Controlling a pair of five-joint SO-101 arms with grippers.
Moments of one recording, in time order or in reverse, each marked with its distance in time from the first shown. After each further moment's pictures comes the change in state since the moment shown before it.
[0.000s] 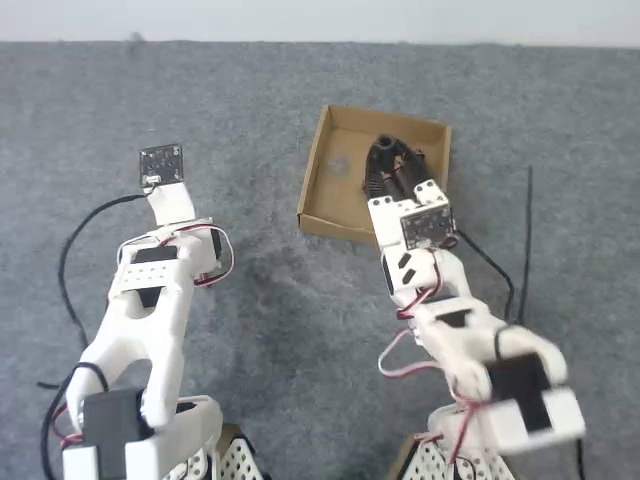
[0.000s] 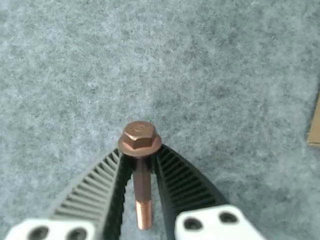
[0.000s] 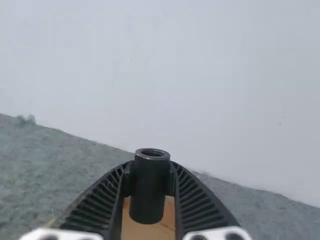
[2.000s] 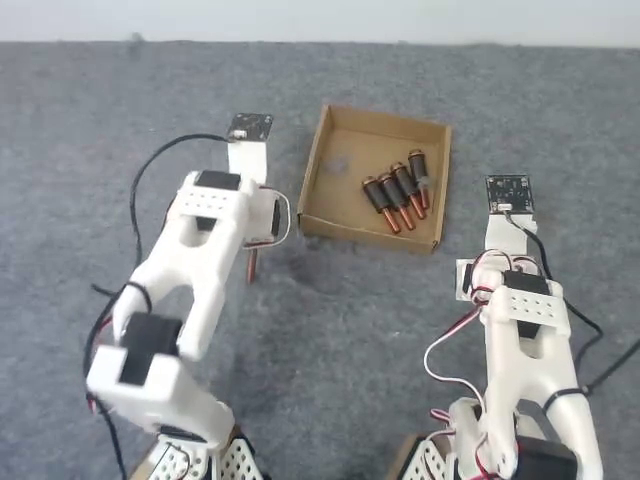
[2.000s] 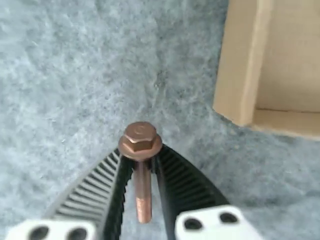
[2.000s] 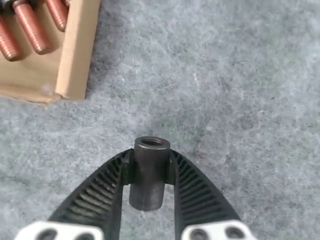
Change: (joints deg) left arm 15.2 19.0 -31.8 29.7 -0.3; right arm 24.7 -26.6 -7.3 103.1 -0.1
